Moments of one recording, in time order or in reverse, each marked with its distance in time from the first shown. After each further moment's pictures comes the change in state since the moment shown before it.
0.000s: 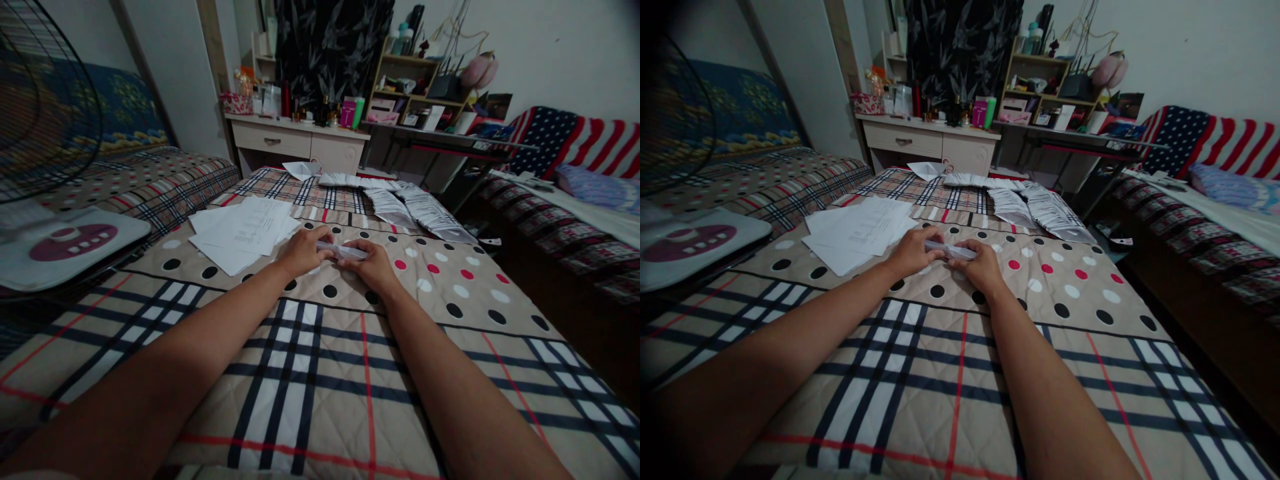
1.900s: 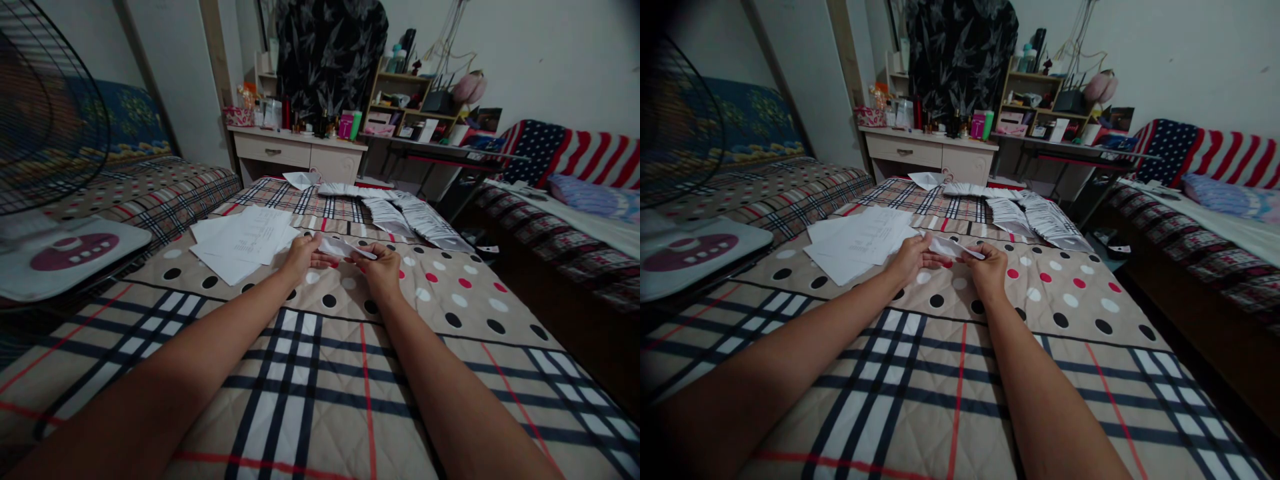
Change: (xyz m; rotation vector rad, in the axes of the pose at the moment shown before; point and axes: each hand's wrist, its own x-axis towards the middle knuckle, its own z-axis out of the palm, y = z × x) left_hand 0.007 0.016 0.008 -1.149 0.075 -0.660; right_hand 0.005 -0.004 0.004 0.266 0.323 -0.039
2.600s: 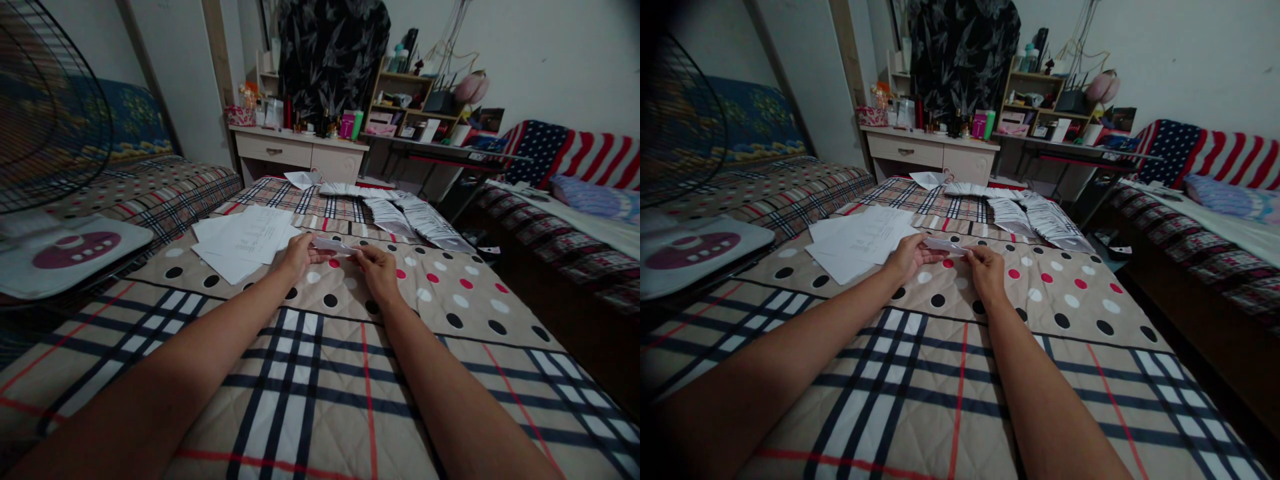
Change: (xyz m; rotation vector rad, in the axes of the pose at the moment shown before) left_hand 0.006 -0.001 -0.010 -0.124 0.038 0.046; right_hand 0.004 0.014 -0.009 -0.175 -0.147 -0.147
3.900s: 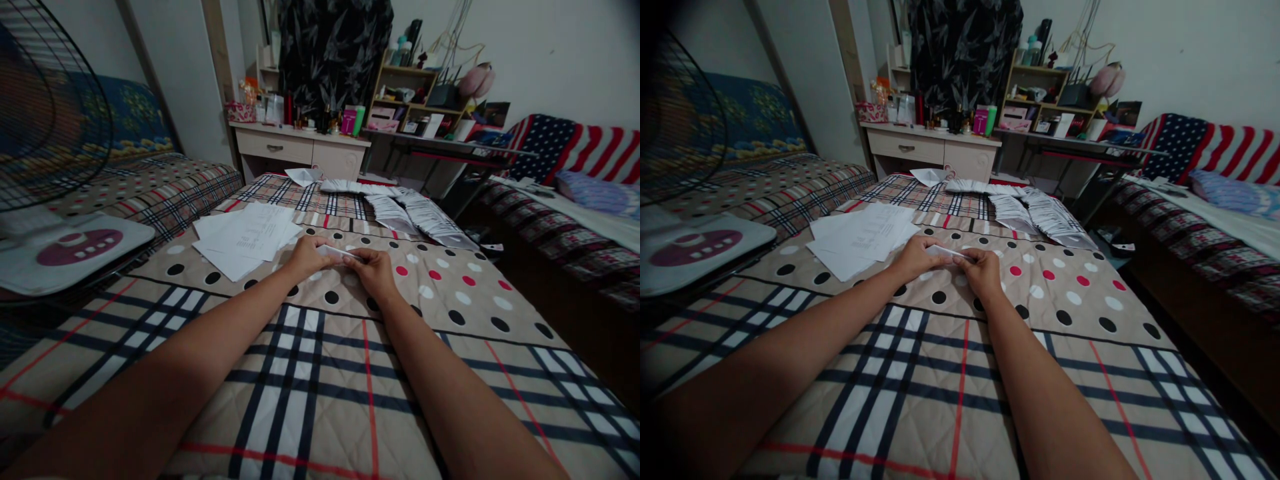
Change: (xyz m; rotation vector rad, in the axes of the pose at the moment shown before) left_hand -0.008 0.000 0.003 0.846 -0.097 0.289; right_hand -0.004 -0.003 0.009 0.014 -0.095 0.073
